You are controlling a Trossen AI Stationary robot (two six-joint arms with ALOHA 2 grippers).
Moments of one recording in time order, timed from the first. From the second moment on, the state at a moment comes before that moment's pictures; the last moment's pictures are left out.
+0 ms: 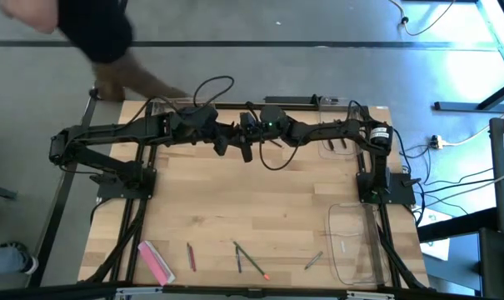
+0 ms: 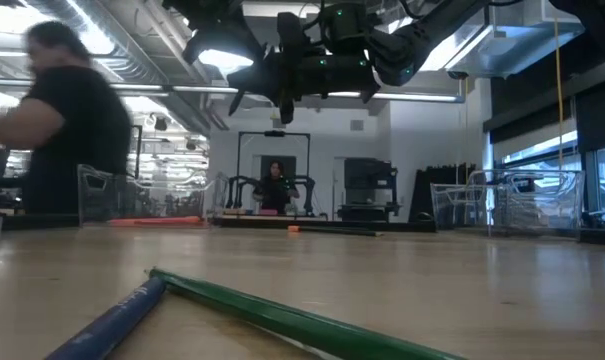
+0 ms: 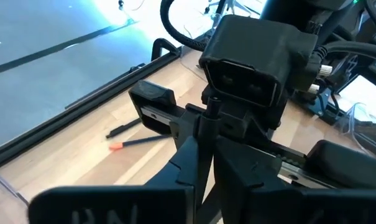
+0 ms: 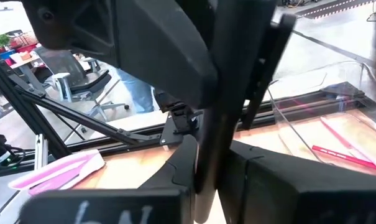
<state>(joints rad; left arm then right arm) 0.21 1.18 1.08 -0.41 -0.27 -0.46 -0.27 1.96 1.31 0.55 -0.42 0.25</state>
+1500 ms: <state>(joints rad) 0.16 1.09 1.08 -0.46 -0.35 -0.30 -0.78 1.31 1.30 -1.10 0.06 0.36</state>
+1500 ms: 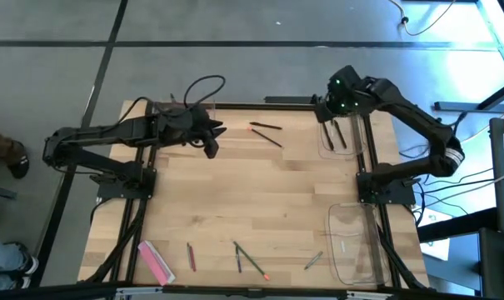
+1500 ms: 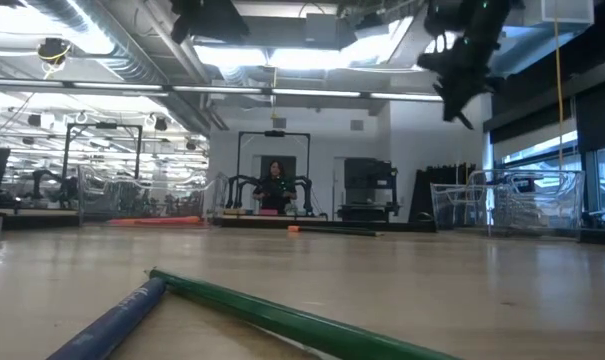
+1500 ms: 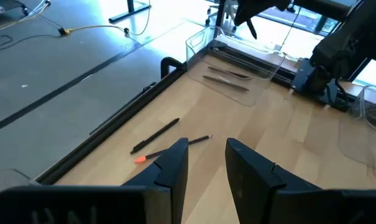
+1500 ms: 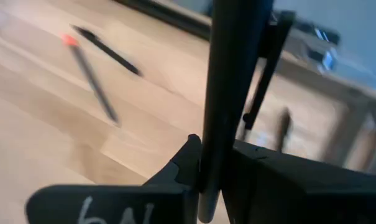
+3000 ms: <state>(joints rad) 0.16 1.09 1.08 -0.47 -0.35 -0.31 -0.96 1.71 1.19 -1.15 0.03 0.28</state>
